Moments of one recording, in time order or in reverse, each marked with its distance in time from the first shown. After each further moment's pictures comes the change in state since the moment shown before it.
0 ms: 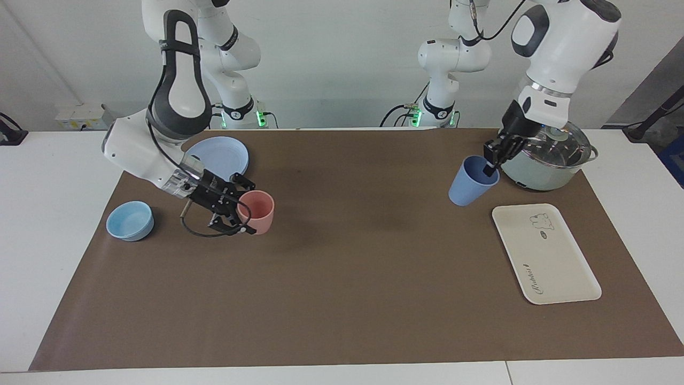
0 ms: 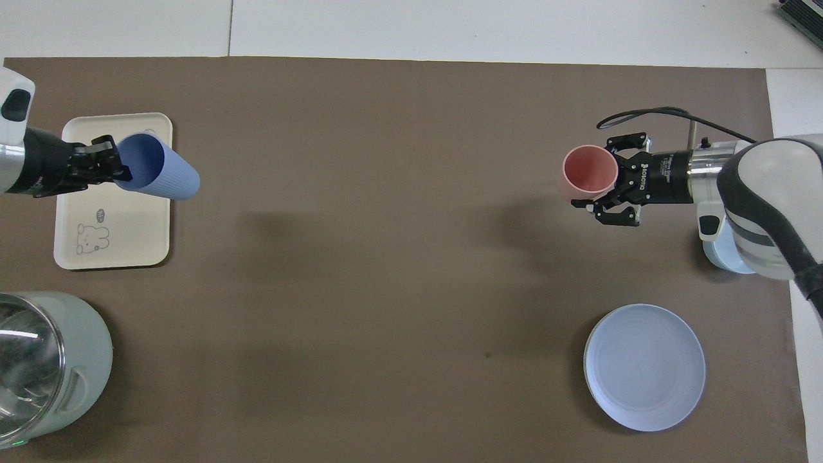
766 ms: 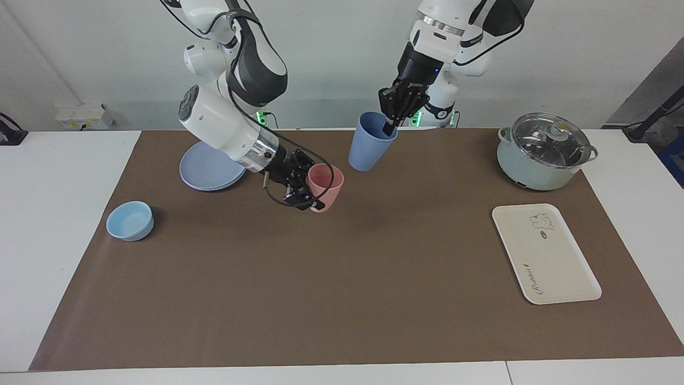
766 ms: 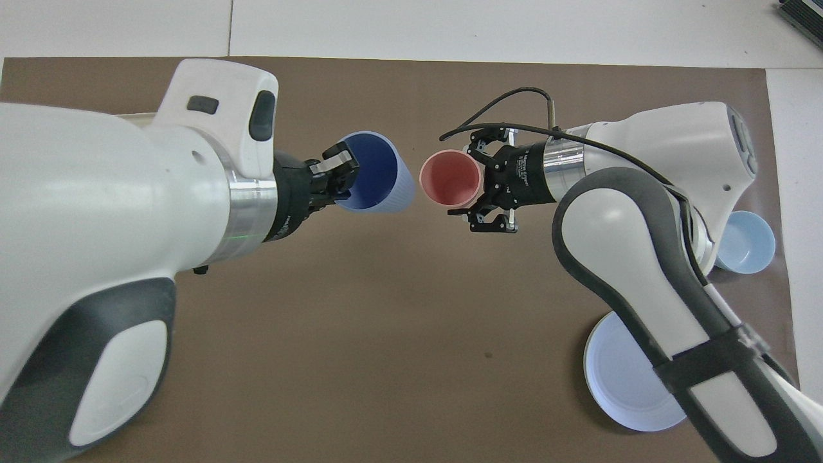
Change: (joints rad) left arm -0.498 -0.073 -0.012 0.238 0.000 -0.102 -0.696; right arm 0.339 -0.049 0.006 0.148 -0.100 0.096 0.247
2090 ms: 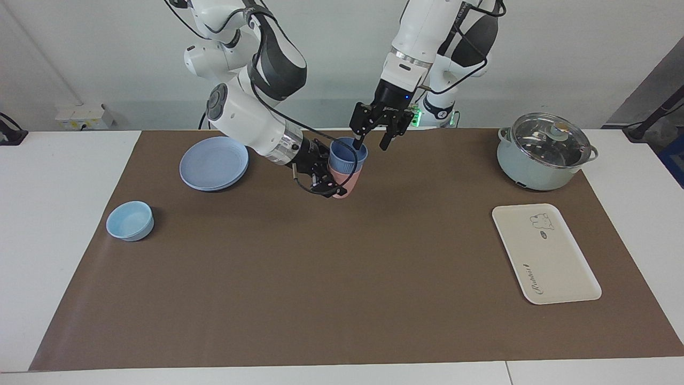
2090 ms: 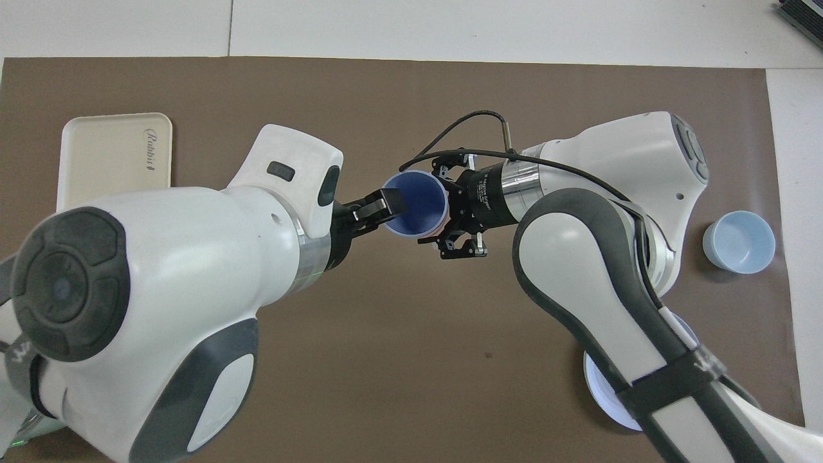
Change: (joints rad) left arm -0.093 -0.018 -0.042 -0.239 0.001 0.265 0.076; right arm 0.112 0.001 0.016 0.004 -0.022 -0.052 0.019
